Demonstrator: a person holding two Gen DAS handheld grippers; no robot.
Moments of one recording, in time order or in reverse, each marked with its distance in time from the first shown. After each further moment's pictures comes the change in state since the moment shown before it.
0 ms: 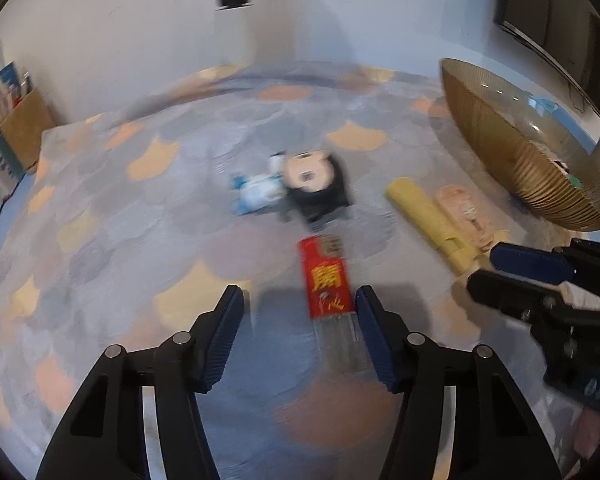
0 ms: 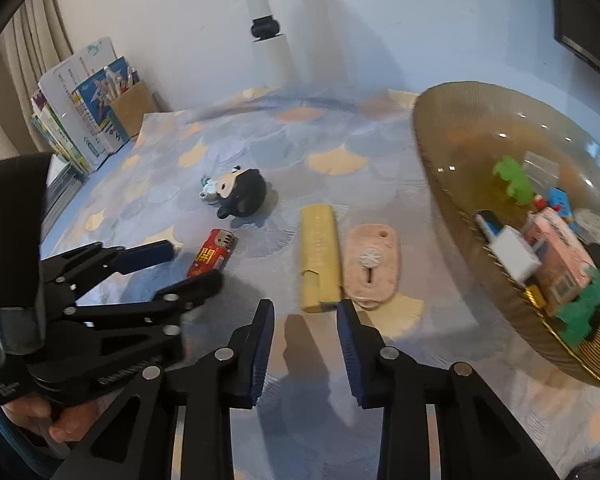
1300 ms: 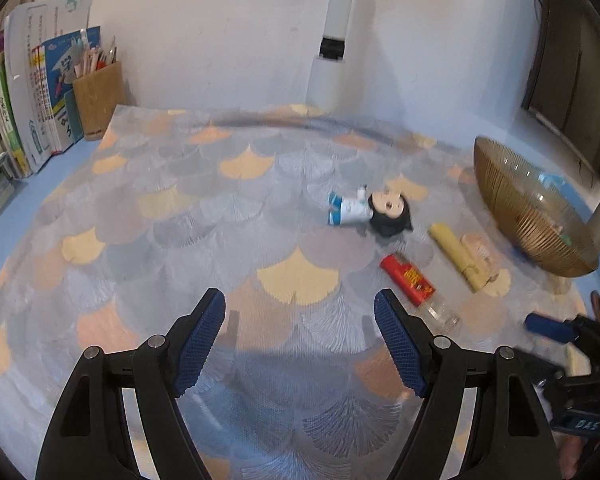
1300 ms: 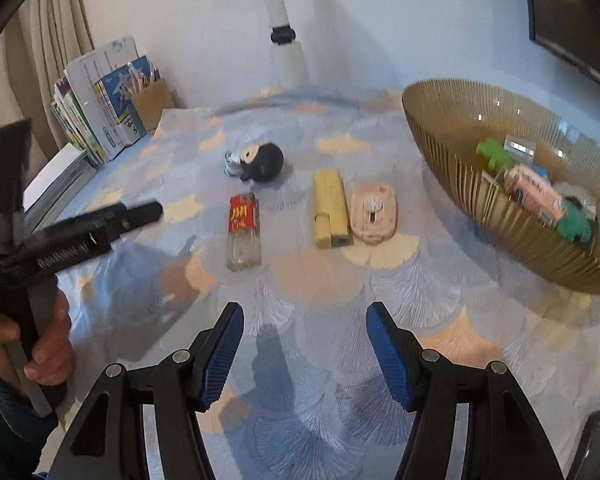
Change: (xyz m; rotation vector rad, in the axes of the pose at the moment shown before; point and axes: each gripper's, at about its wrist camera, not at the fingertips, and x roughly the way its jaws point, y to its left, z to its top) left arm -0.039 0.049 -0.032 -0.188 -0.172 0.015; right arm -0.032 0.012 -0.053 -0.027 -0.080 -0.015
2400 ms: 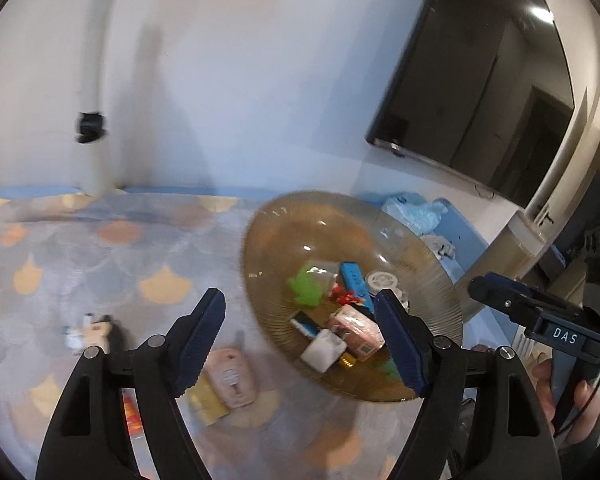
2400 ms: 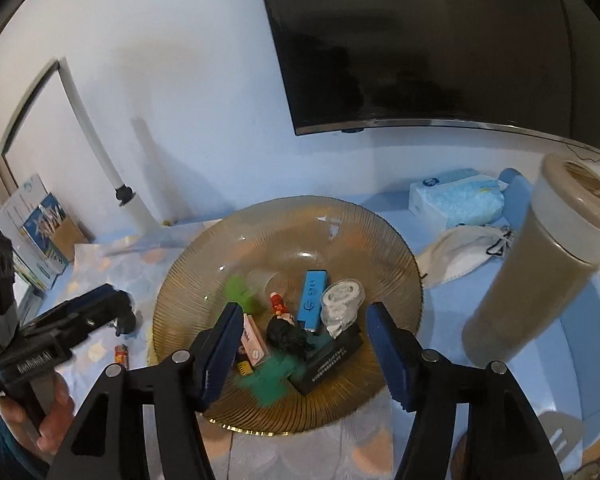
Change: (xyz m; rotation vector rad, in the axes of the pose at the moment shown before) left arm -0.007 -0.167 0.098 0.068 -0.037 -0.385; right arm -0.132 -0.184 0.073 0.260 -0.152 -0.206
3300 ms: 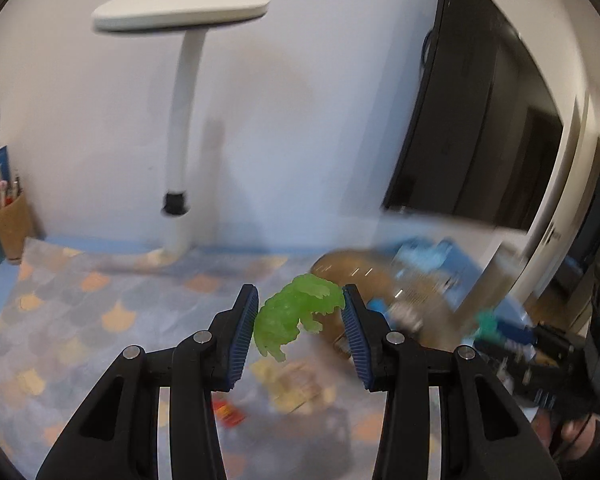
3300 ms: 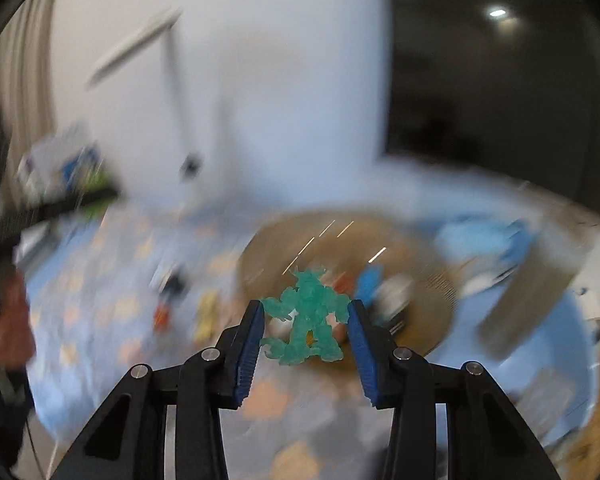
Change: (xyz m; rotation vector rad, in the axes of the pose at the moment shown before) left arm -0.106 0.022 0.014 0.046 -0.189 0.048; right arm -0.061 0.081 -0.030 -0.187 -0.119 -0.028
